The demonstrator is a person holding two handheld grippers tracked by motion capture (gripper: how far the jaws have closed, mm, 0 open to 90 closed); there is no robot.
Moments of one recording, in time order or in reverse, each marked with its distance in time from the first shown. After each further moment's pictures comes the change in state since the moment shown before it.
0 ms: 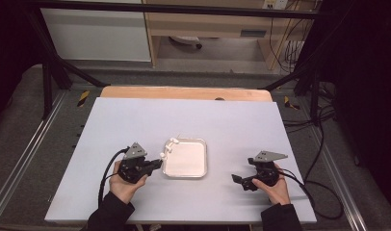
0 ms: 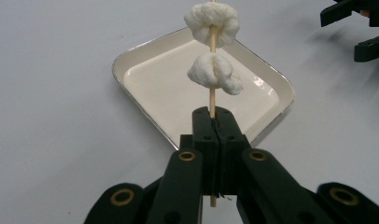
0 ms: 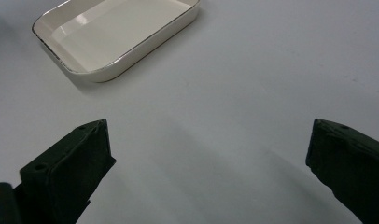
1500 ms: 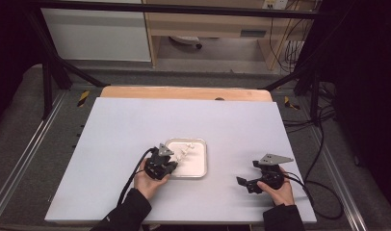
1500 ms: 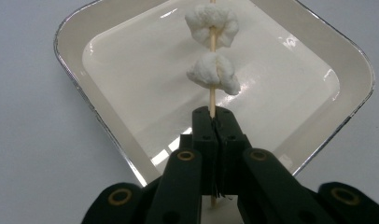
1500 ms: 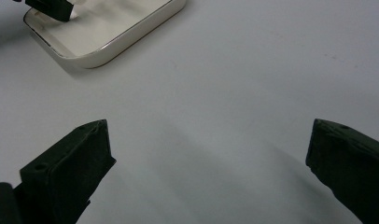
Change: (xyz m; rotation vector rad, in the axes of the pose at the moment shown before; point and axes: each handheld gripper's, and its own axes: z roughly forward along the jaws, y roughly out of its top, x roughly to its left) left arm -0.018 0.002 0.074 0.177 0.099 0.031; right arm -0.005 -0.012 -0.009 0.005 -0.016 0.017
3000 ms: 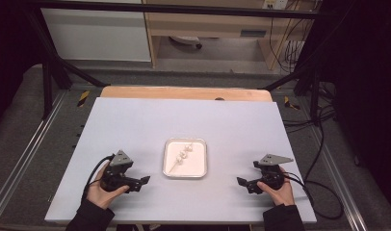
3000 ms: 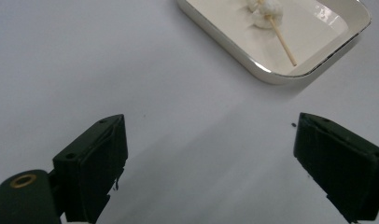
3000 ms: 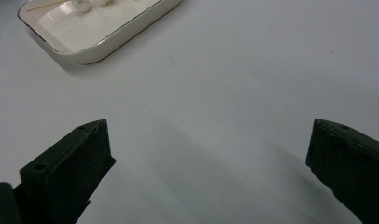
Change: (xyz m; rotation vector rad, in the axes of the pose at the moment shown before) left arm 0.064 -0.071 -0.080 -0.078 -0.020 -0.025; right arm 0.000 -0.001 0.000 0.014 -0.014 0.000
